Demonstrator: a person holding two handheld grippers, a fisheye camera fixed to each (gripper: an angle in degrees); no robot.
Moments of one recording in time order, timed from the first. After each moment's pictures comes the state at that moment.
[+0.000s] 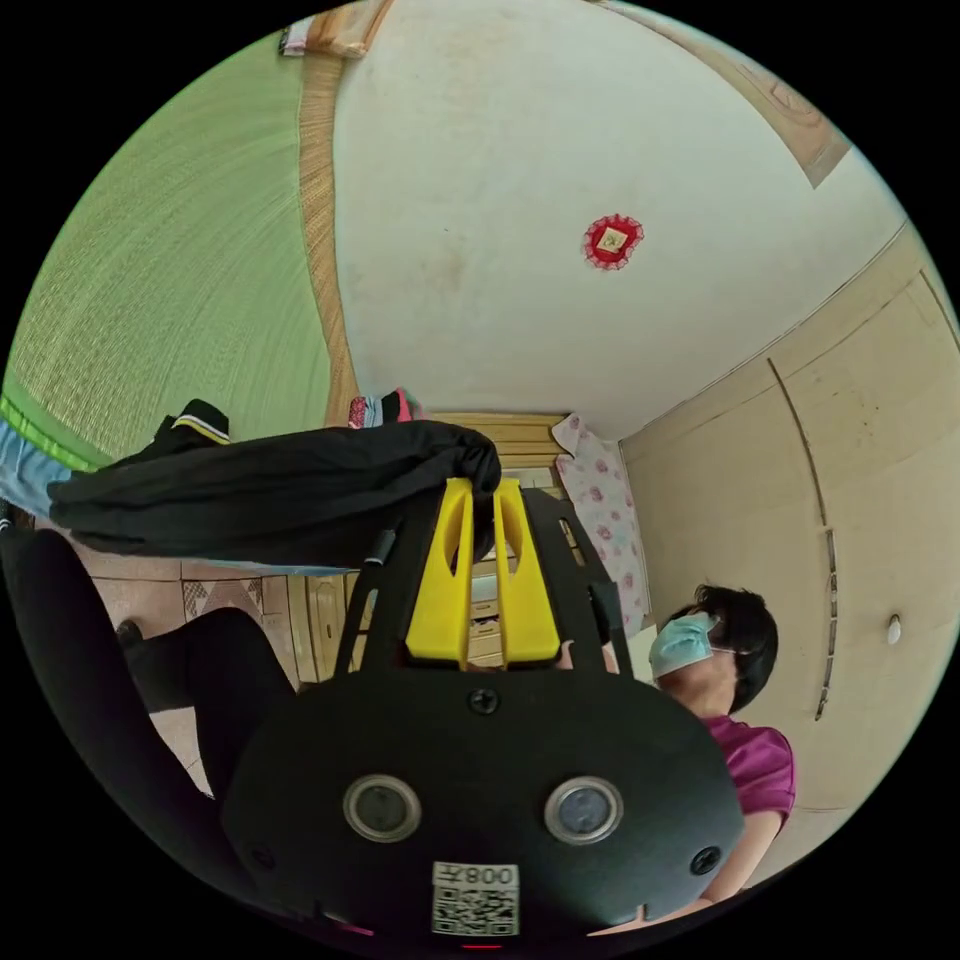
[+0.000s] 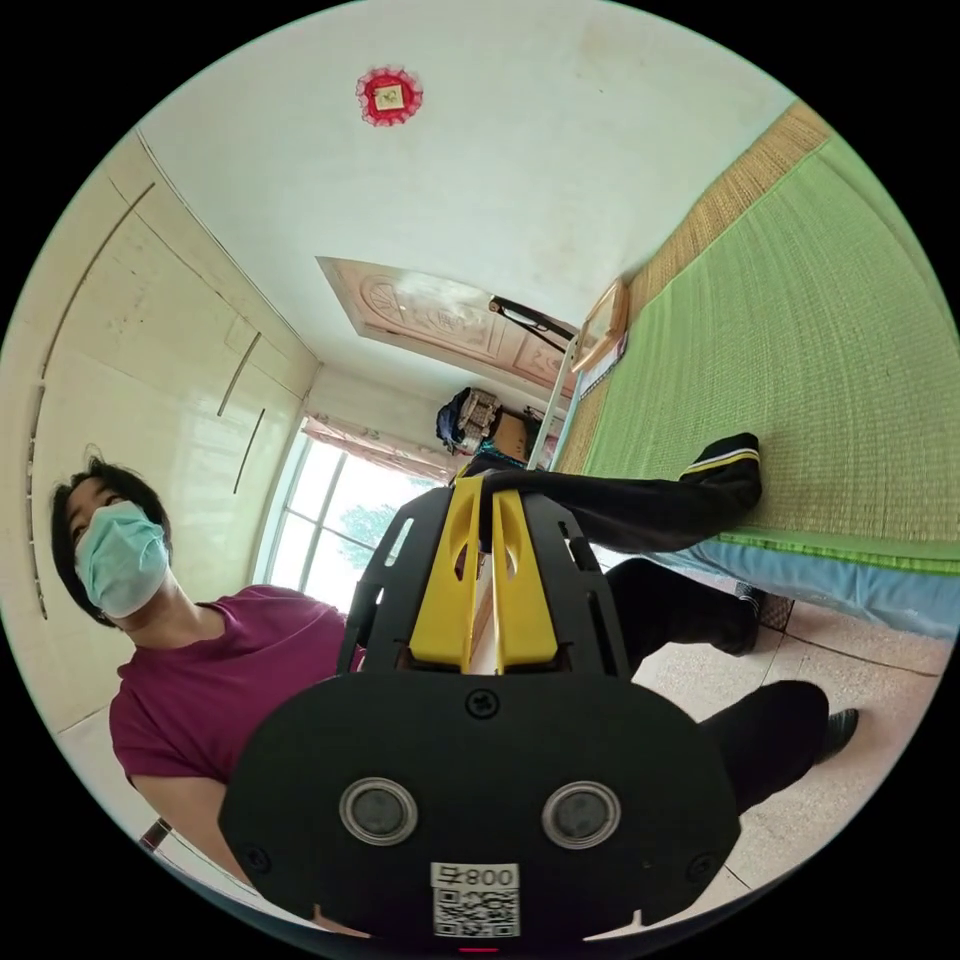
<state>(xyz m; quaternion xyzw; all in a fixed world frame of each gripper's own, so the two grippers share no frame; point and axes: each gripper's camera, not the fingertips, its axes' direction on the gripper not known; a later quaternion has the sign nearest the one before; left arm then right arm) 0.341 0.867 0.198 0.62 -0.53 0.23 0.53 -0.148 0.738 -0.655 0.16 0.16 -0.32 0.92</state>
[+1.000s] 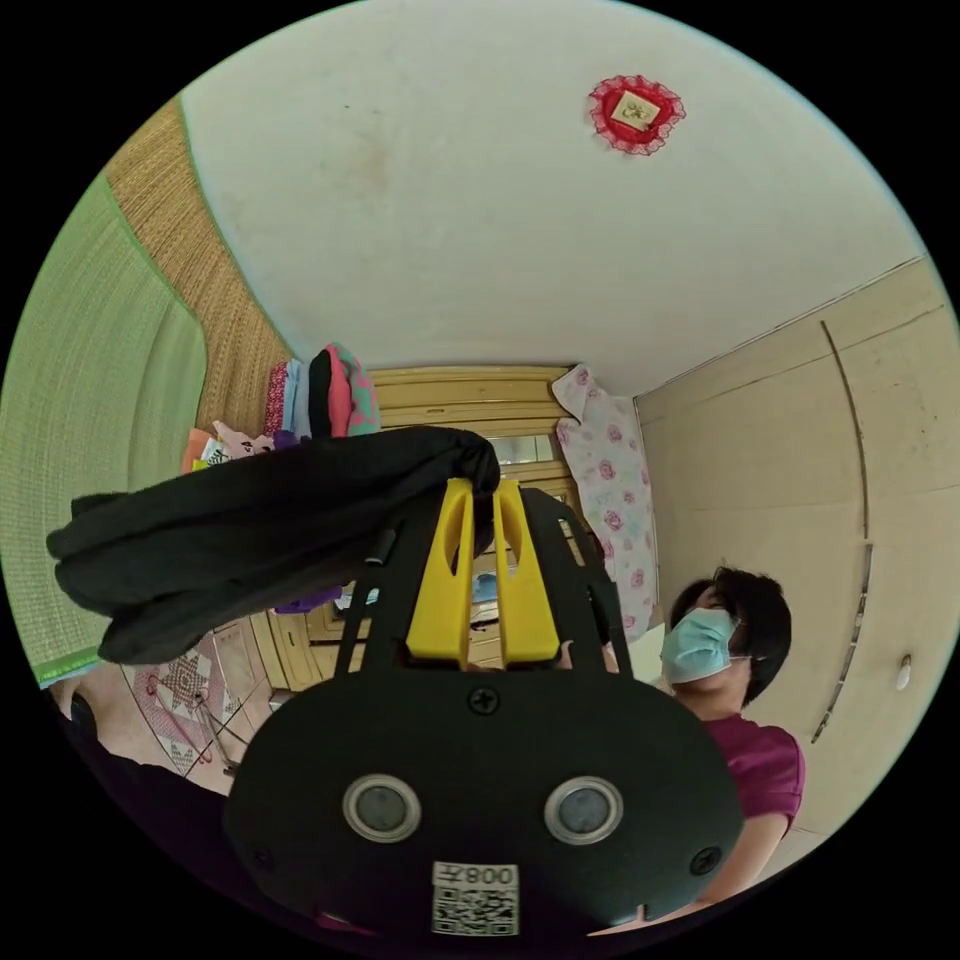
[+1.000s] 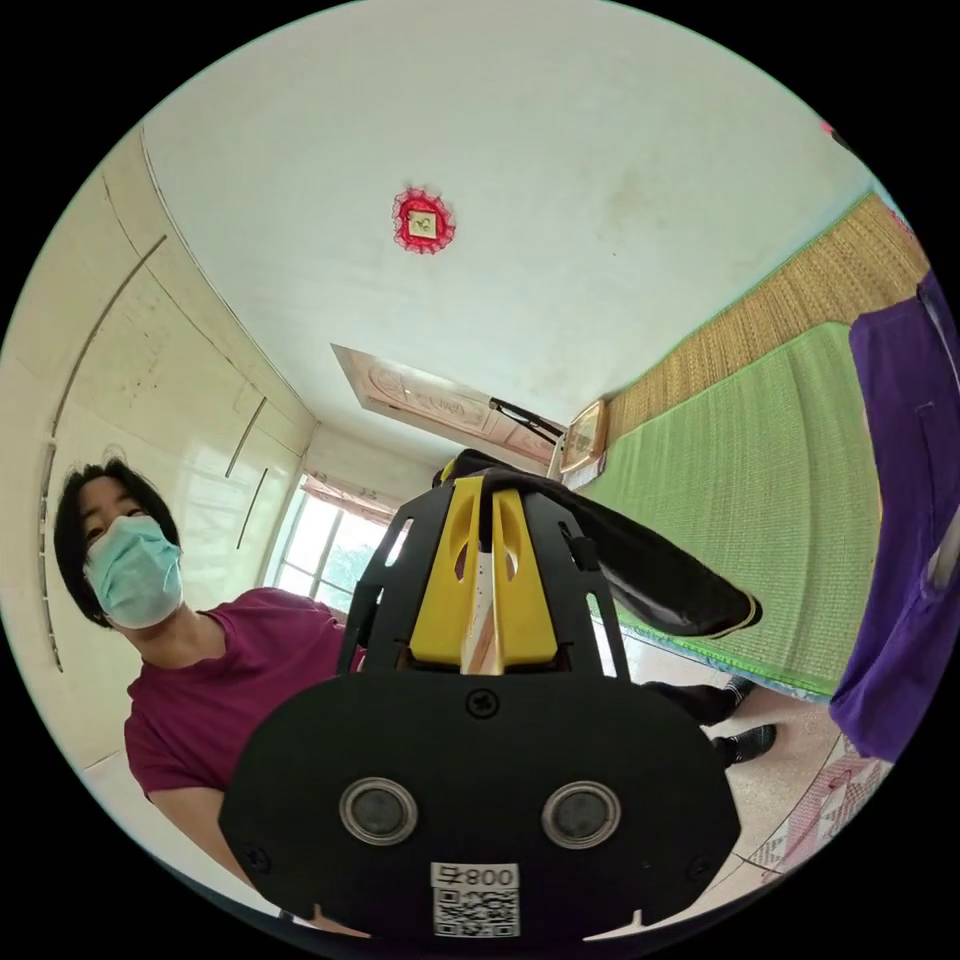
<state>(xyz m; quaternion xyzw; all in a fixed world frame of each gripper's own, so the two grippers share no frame) 0.666 0.310 0.114 0.56 -0.56 0.18 0.58 -0.438 0.791 -1.000 0.24 0.17 -0.31 0.90</state>
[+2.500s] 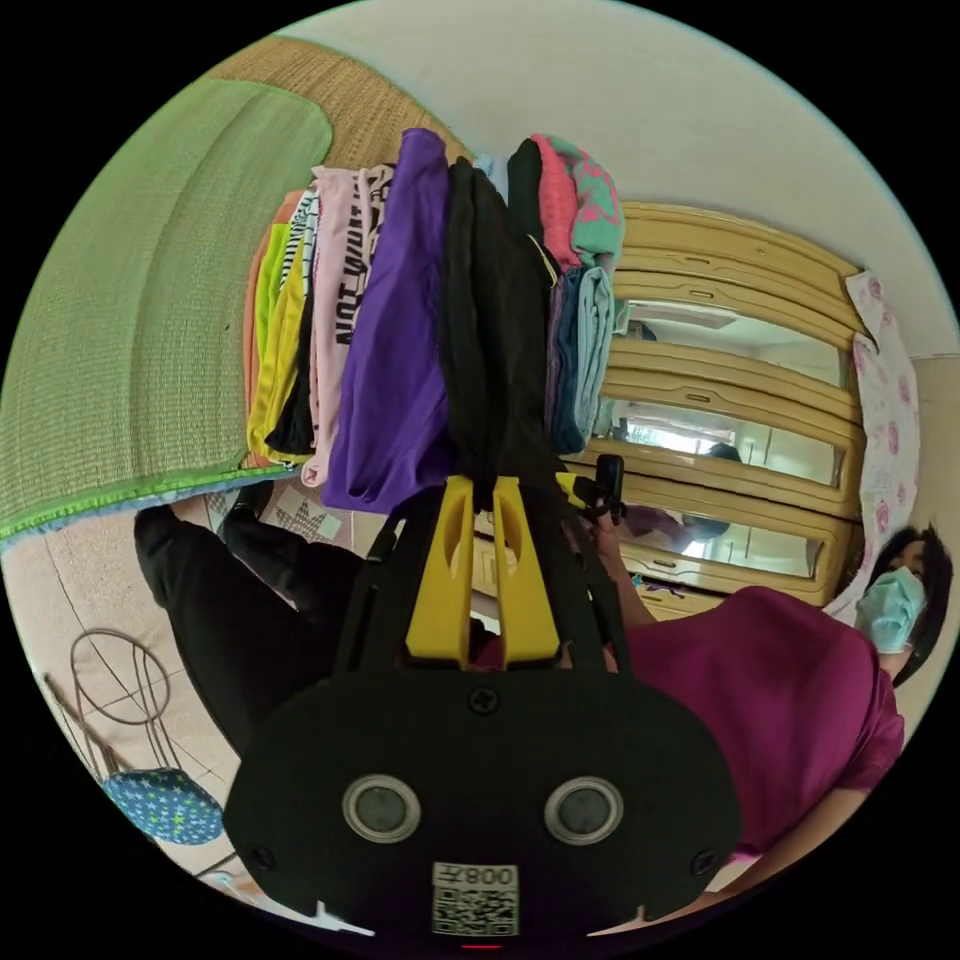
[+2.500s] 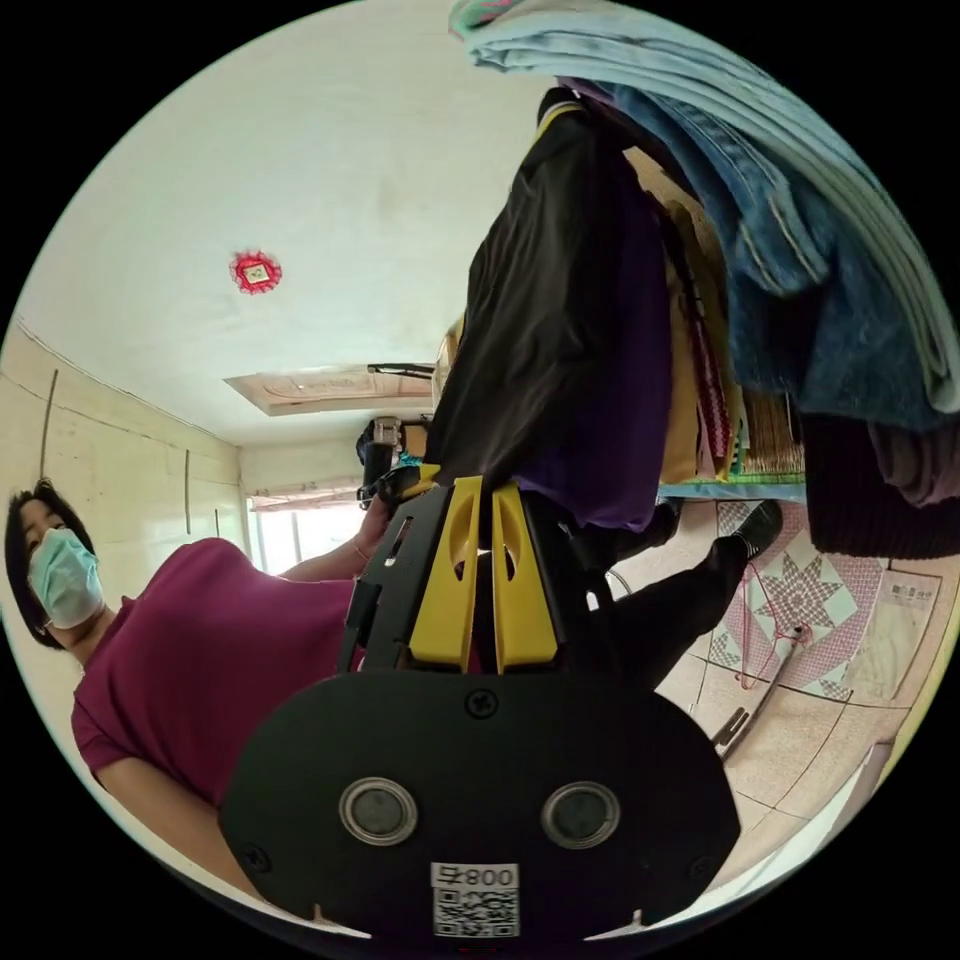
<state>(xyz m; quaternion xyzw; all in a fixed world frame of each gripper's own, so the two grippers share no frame) 0.555 -0.201 0.002 0.56 -0.66 -0.18 0.47 -0.344 0.847 -1.471 0.20 0.25 -0.09 0.94</state>
